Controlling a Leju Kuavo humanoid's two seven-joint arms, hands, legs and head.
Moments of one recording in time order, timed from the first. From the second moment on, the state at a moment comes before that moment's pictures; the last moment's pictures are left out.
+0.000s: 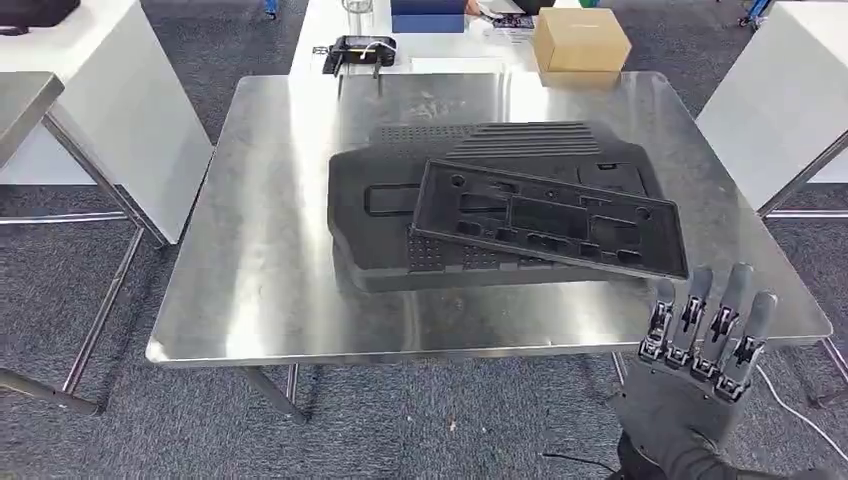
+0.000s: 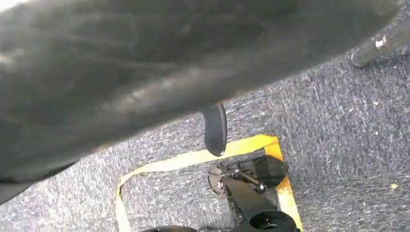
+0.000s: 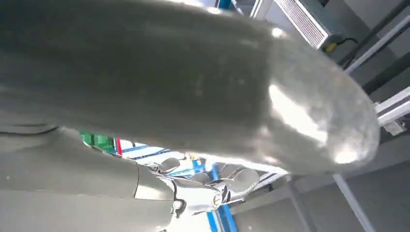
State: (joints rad) left arm -0.05 -0.08 1.05 -0.21 -1.22 0.13 -0.47; right arm 0.32 0.18 0.10 -2.14 -0.35 0.37 -0.64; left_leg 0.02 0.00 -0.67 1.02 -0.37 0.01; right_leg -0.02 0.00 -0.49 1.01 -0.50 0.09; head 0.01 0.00
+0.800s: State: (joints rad) left arm -0.06 -0.09 1.07 -0.21 -1.20 0.11 -0.49; right arm 0.32 0.19 0.08 -2.11 -0.35 0.35 -0.63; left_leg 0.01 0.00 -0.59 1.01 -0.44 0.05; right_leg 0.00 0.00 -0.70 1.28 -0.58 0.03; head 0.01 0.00
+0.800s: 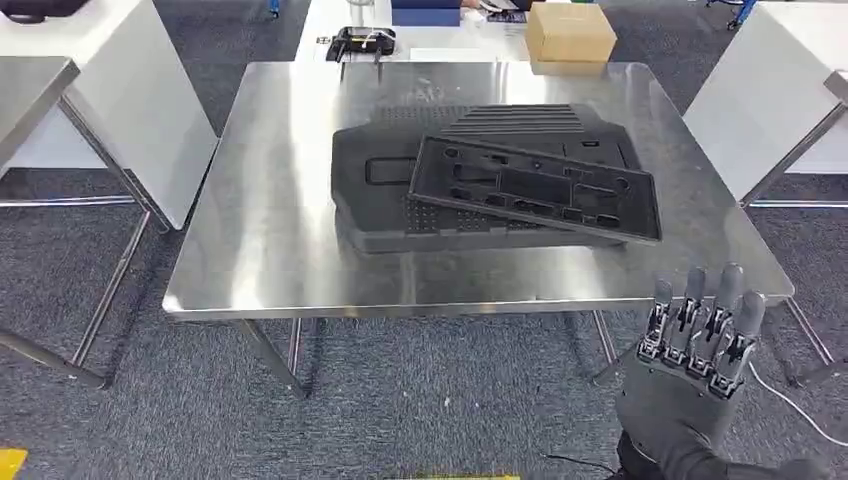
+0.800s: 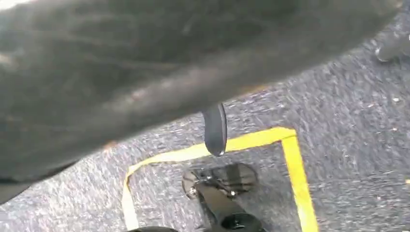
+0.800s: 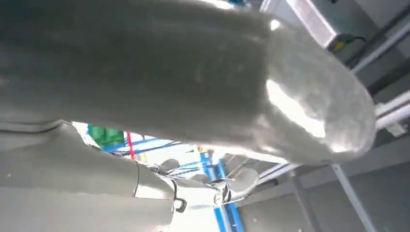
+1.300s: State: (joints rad) left arm -0.05 -0.09 1.08 -0.21 -1.20 0.11 -0.48; right arm 0.33 0.20 0.06 -2.07 -0.35 0.32 -0.58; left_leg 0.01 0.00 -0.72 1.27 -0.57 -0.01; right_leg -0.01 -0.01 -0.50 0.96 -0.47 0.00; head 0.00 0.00
